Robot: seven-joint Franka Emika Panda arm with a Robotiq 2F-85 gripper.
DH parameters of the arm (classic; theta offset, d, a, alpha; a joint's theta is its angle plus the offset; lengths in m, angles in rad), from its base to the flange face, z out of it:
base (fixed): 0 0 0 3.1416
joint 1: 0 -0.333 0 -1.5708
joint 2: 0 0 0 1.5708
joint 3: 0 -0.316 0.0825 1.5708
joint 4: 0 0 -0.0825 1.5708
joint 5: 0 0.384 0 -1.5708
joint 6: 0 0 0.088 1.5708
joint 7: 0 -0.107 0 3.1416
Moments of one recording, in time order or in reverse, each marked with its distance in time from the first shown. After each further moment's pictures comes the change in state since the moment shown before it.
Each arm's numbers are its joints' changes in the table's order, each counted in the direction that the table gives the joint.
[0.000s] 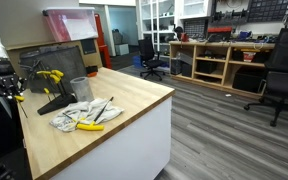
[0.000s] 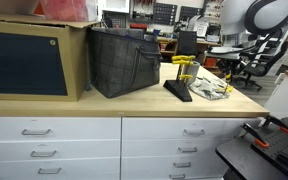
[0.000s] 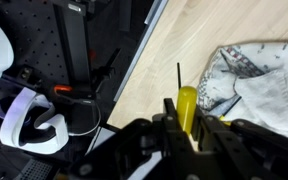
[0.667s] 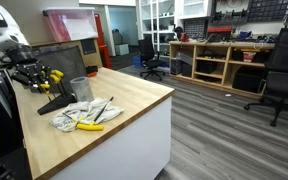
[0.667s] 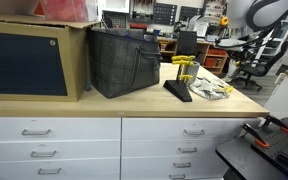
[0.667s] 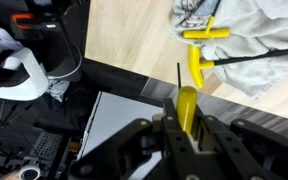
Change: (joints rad) arm 0.190 -0.012 0.039 -0.101 -0.253 0.056 -0.009
